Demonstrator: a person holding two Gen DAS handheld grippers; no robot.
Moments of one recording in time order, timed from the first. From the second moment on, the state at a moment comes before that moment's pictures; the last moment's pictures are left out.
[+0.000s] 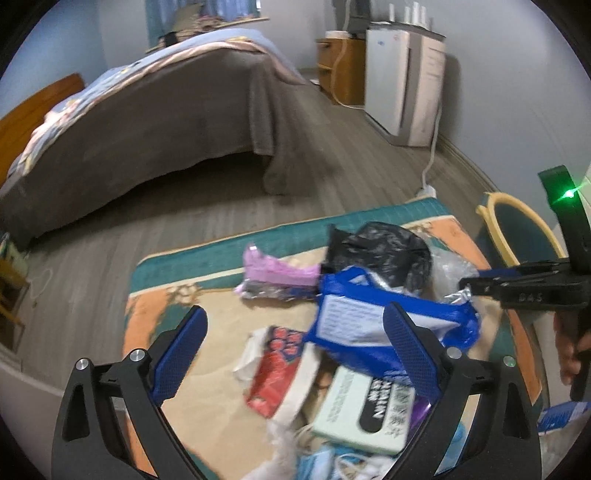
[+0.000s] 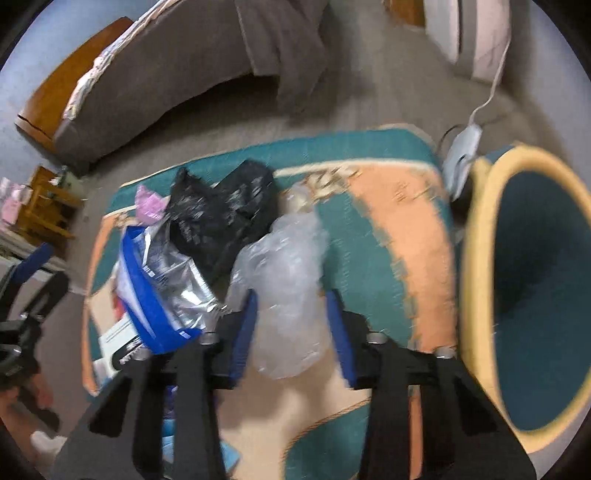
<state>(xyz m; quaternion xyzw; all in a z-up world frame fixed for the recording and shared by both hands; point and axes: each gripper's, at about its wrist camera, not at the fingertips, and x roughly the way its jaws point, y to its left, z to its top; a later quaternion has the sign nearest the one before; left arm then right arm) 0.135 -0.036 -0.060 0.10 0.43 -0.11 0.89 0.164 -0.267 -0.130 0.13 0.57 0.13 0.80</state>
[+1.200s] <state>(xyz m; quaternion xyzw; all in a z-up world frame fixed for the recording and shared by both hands) 0.134 -0.069 -0.095 0.04 0.52 -0.17 0.83 0.101 -0.293 -0.034 0.09 0.52 0.10 0.84</state>
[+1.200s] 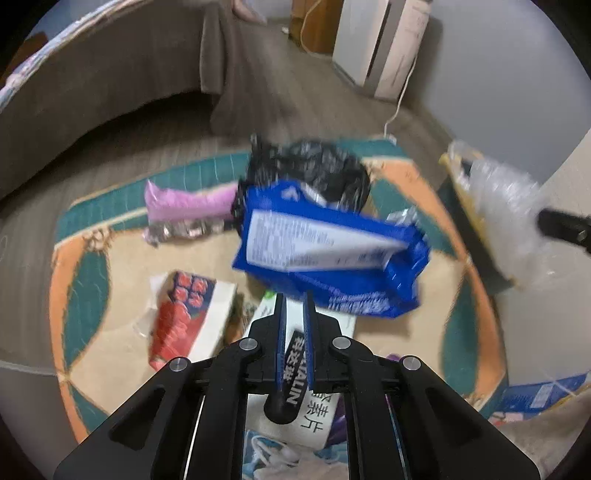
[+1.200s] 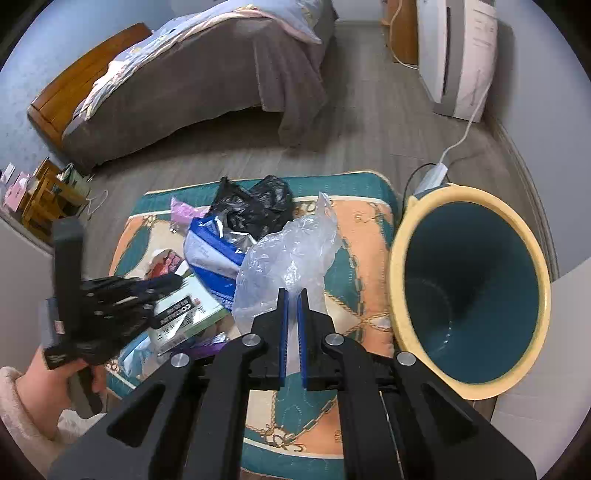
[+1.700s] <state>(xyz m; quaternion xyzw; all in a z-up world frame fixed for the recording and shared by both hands) 0.158 -0.168 -0.082 0.03 0.48 0.00 0.88 0.112 -0.355 -0.032 0.09 0.49 0.03 0.87</state>
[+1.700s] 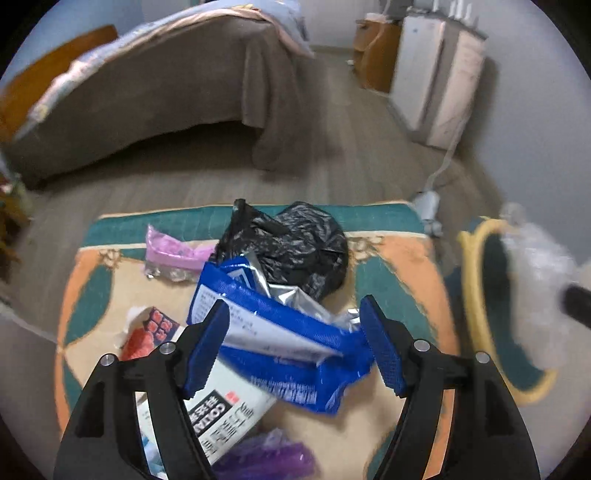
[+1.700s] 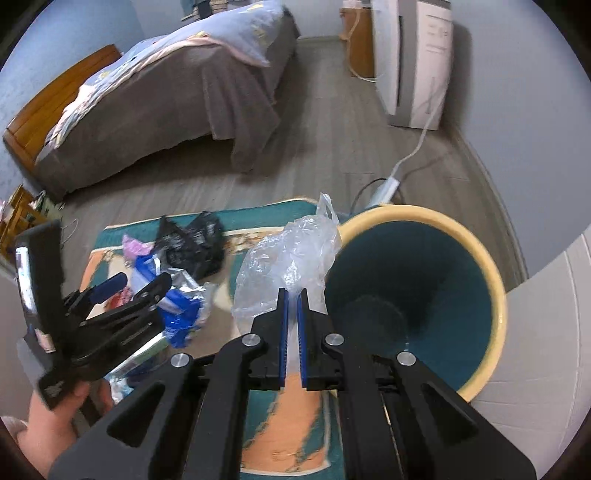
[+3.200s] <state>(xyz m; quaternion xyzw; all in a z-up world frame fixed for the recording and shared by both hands) 0.088 -0.149 0.020 0.11 0.41 -0.14 0.90 0.095 -0.403 -0.019 0.11 0.47 0.02 0.88</state>
